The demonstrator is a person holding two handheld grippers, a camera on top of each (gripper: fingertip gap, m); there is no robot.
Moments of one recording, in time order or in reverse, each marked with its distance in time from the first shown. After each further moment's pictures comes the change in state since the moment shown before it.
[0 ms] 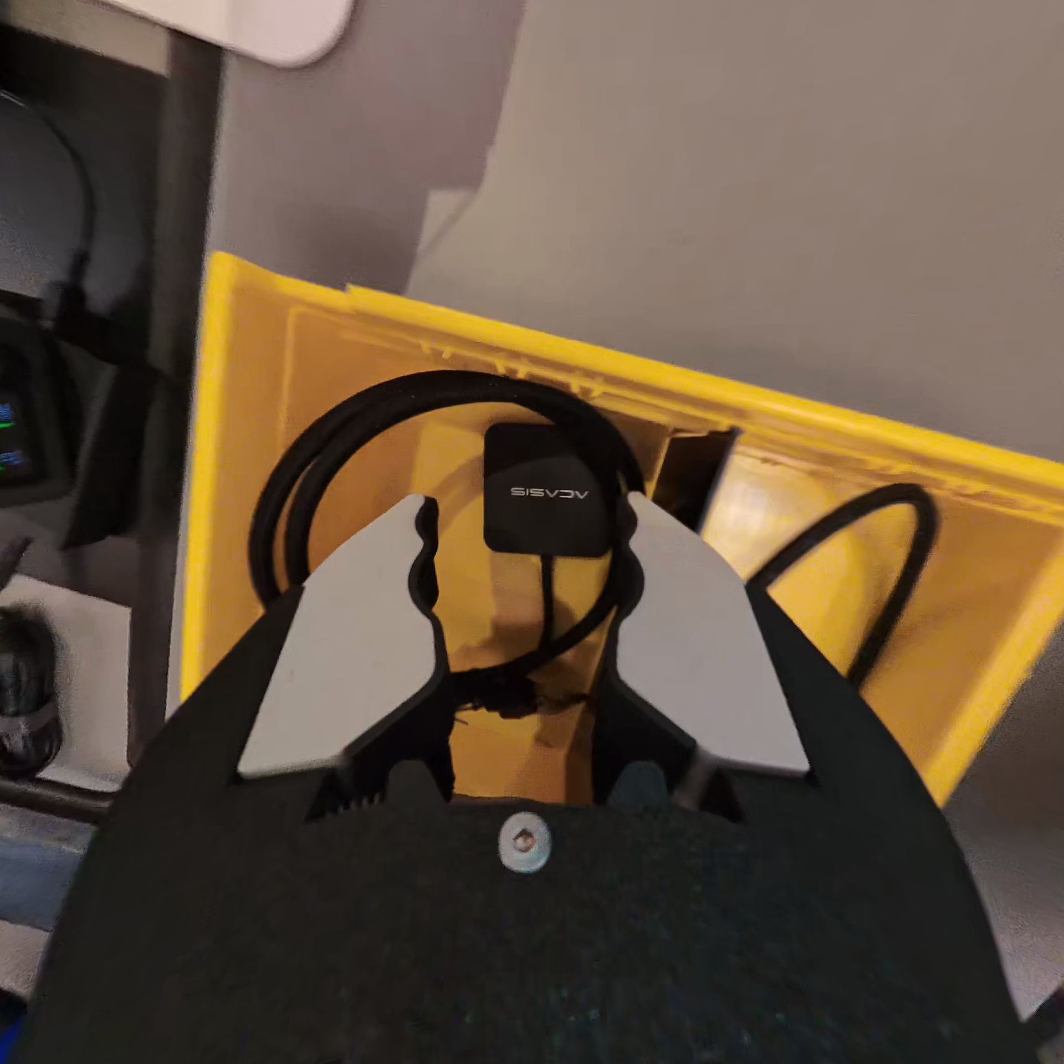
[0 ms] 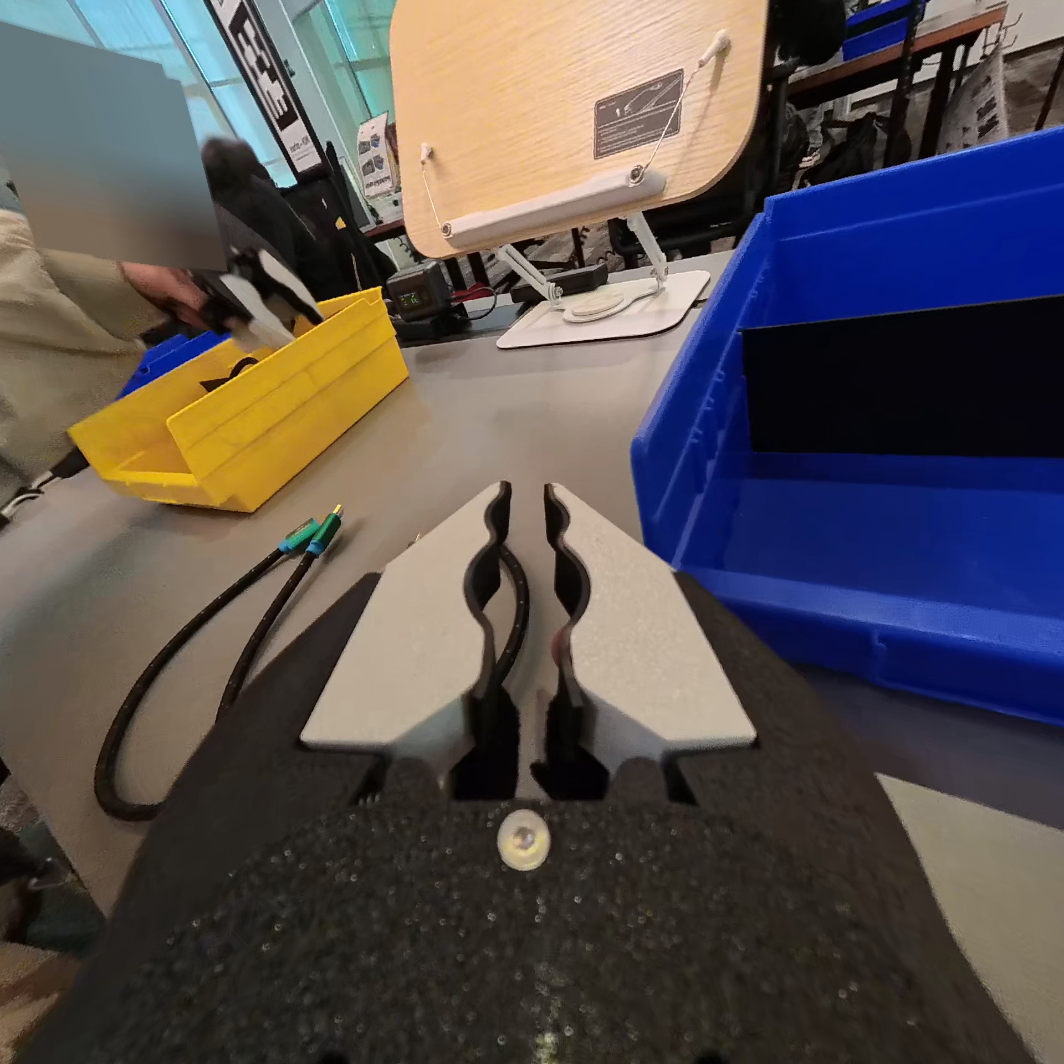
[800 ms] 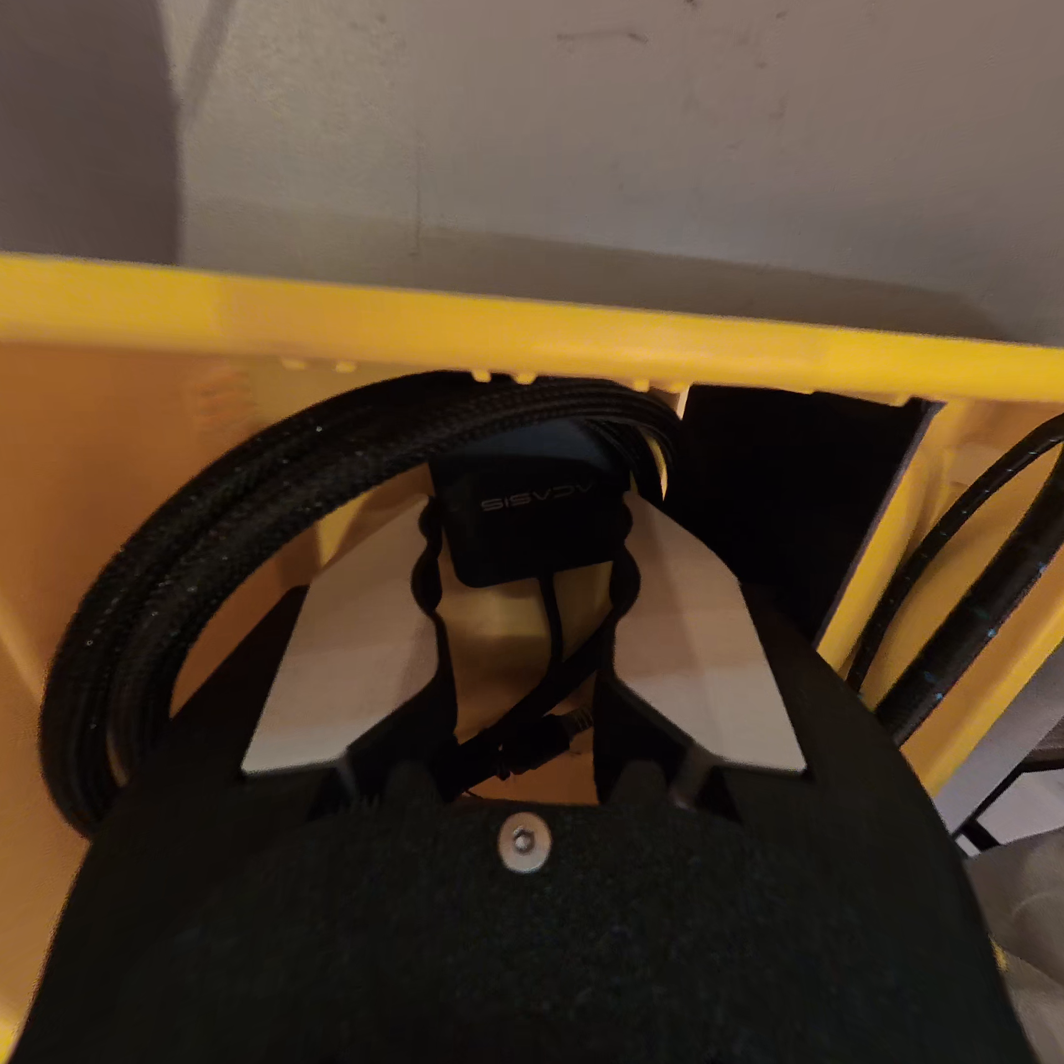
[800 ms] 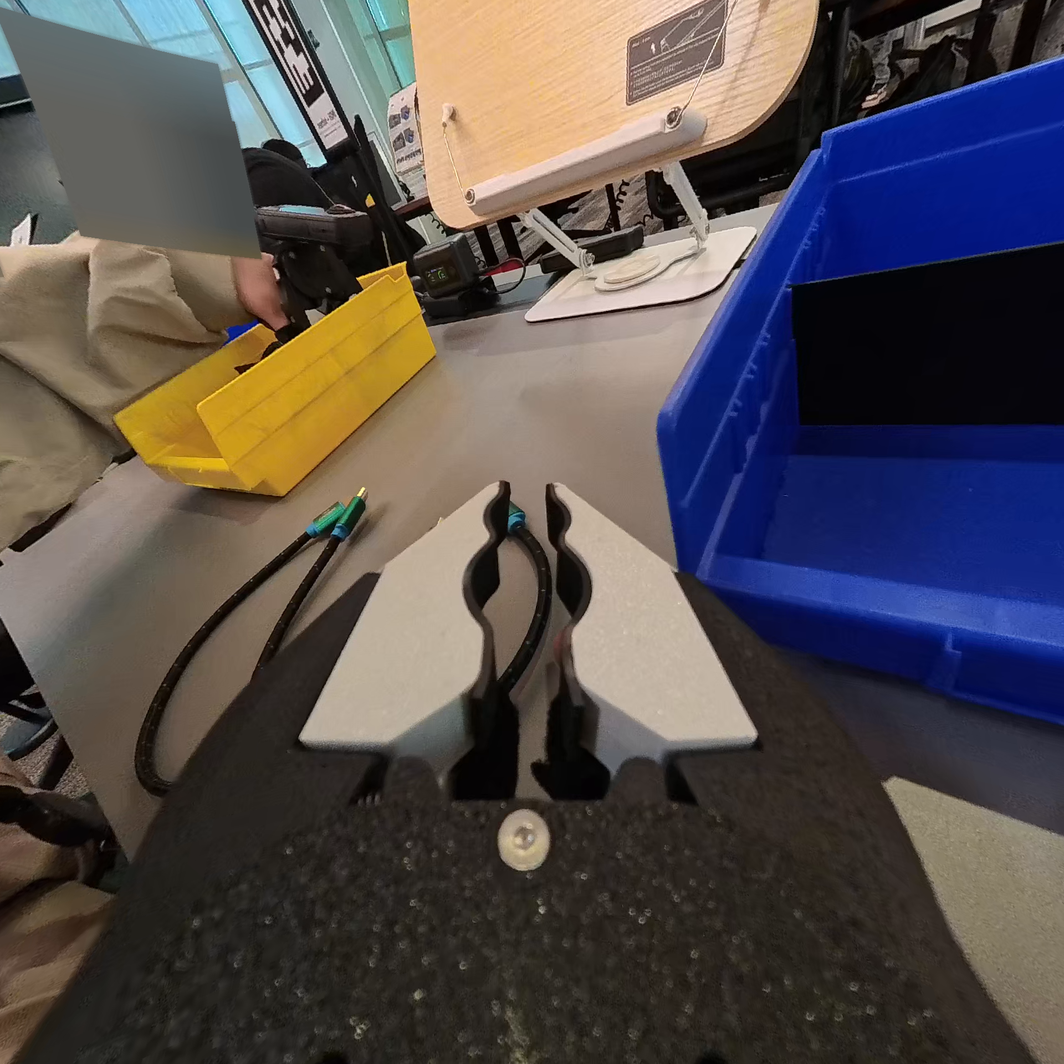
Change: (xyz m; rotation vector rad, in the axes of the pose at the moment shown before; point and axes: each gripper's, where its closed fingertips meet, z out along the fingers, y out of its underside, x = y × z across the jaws) left arm 0.011 0.031 0.053 -0.213 0.282 0.097; right arm -0.006 0.012 0.008 -0.046 -0.065 0.046
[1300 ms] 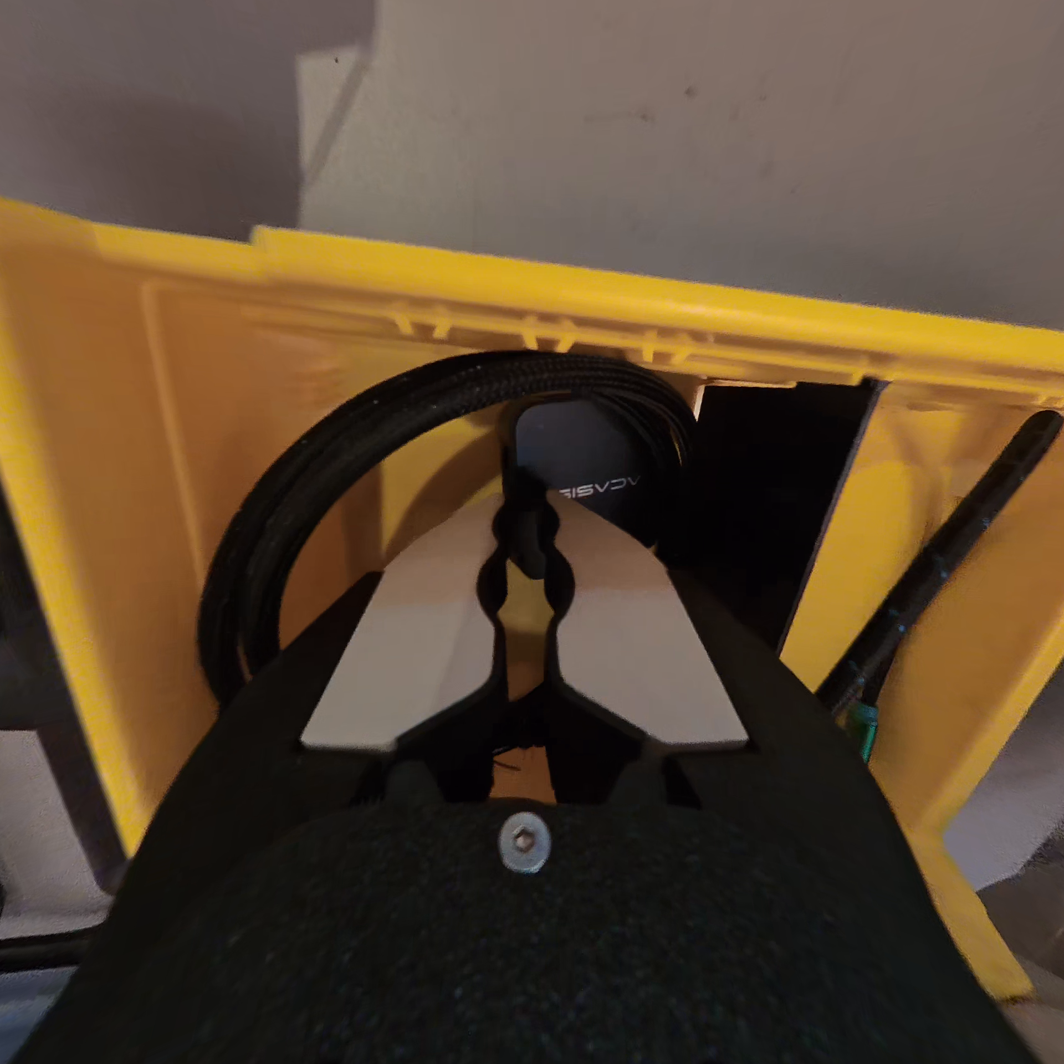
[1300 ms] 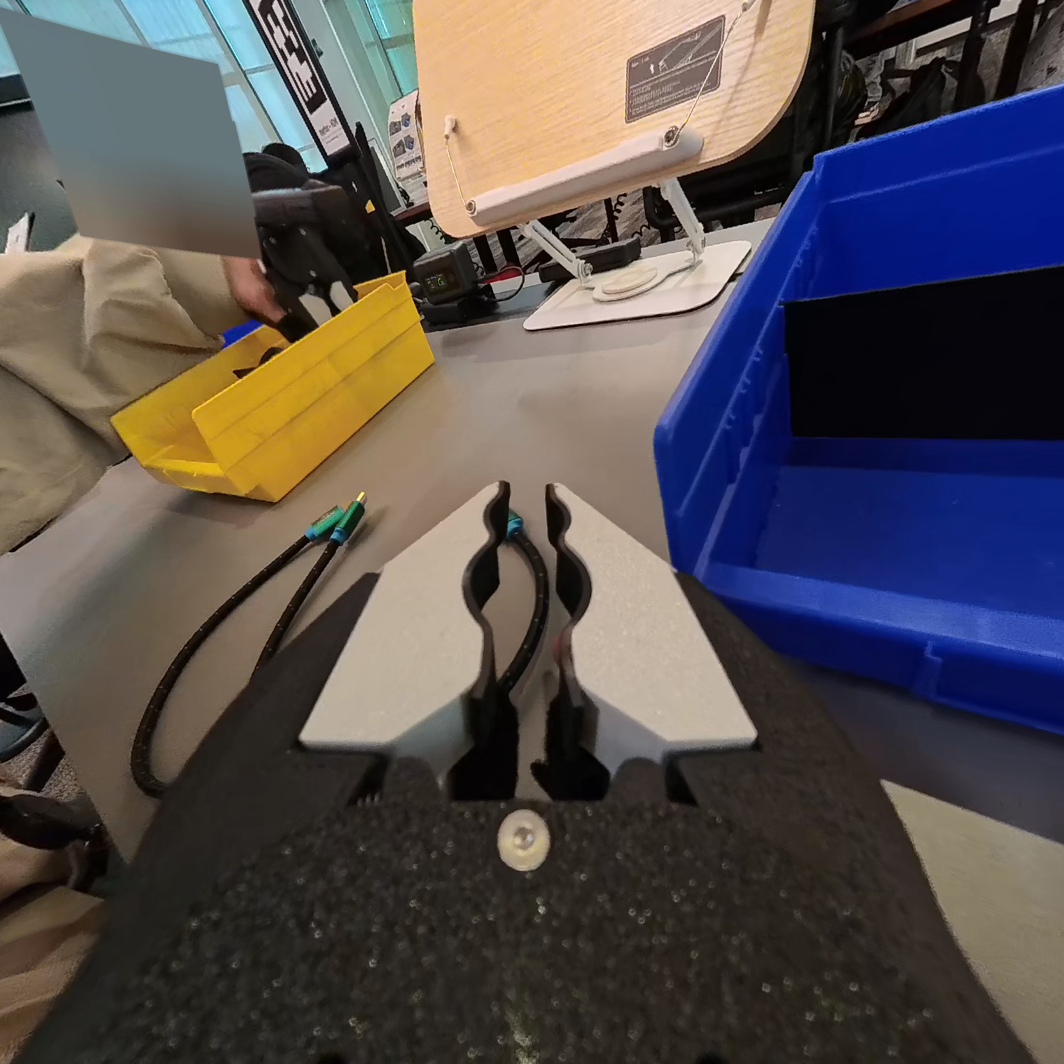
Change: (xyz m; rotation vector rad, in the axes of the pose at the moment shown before) left arm -0.007 -0.006 -0.024 0.096 -0.074 0.011; right arm 0.000 -0.005 -0.003 0.011 0.004 -0.015
